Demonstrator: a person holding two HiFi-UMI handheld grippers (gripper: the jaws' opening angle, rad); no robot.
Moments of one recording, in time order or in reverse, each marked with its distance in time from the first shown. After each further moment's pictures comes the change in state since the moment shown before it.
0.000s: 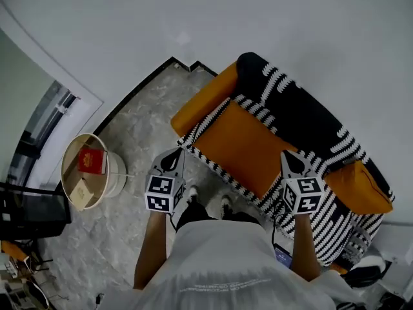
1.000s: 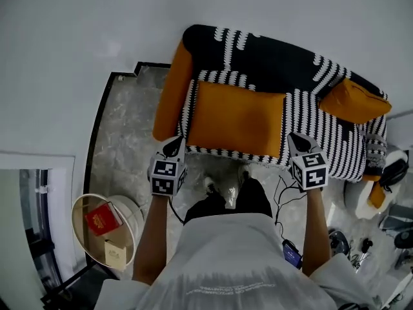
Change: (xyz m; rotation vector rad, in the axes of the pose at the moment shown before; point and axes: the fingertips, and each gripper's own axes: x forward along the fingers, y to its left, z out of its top) left arm 0.126 0.039 -0.043 0.236 0.150 -0.472; right arm -0.002 0.026 -0.095 0.173 0.260 -0.406
